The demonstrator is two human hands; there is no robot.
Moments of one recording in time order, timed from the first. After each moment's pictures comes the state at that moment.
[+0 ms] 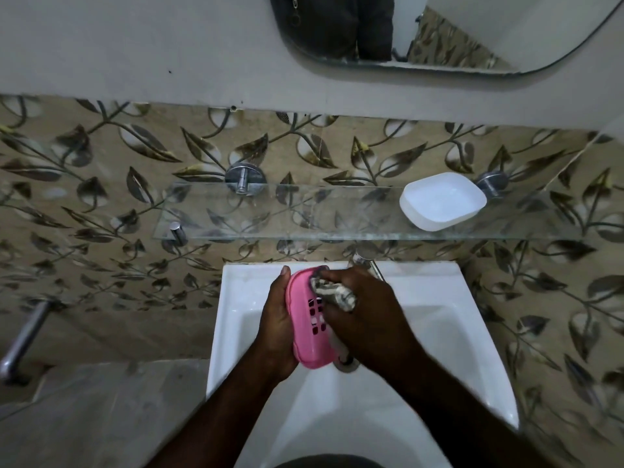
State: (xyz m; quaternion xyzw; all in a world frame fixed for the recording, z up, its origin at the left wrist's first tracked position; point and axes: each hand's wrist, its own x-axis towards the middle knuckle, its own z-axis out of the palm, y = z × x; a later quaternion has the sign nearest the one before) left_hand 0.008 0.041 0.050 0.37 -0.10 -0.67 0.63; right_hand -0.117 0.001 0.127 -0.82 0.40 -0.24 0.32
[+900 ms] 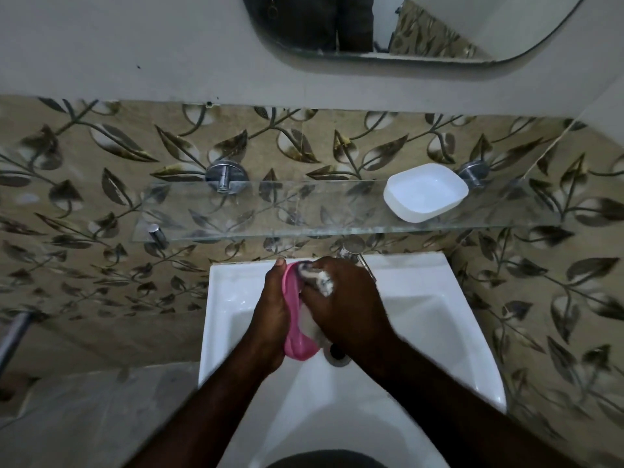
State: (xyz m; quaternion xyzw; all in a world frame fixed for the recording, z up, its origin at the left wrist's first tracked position) left_hand 0.001 0.032 0.068 0.44 -0.13 -0.62 0.64; right_hand -0.100 -0.006 0.113 -0.83 0.41 -0.27 0.26
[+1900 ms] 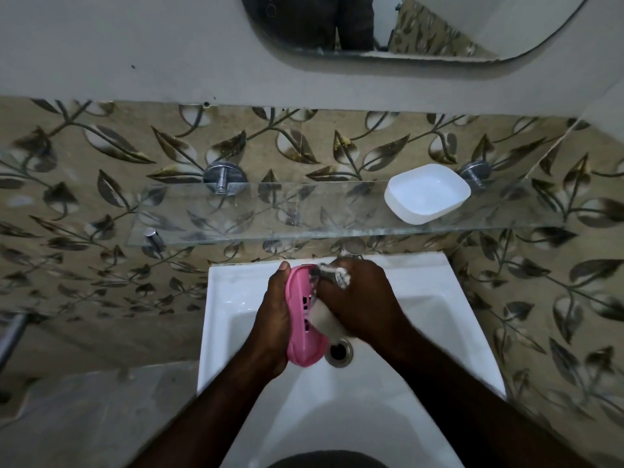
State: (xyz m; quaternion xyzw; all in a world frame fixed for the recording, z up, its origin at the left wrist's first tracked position) left_hand 0.000 0.032 0.074 0.46 -0.12 -0.61 0.63; right_hand -0.111 -0.032 0.107 -0.80 0.48 -0.23 0.29
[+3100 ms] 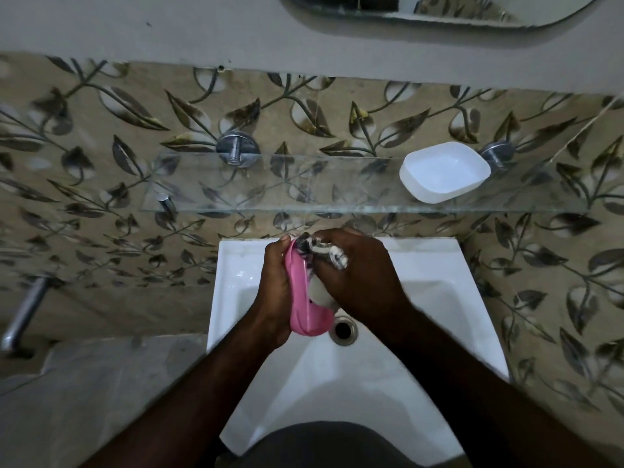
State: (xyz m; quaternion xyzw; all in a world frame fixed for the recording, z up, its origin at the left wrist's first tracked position) left_hand 0.004 0.035 0.071 0.45 -0.13 -0.62 0.63; right_hand -0.106 -0.018 0.122 -0.86 0.35 -0.26 0.26
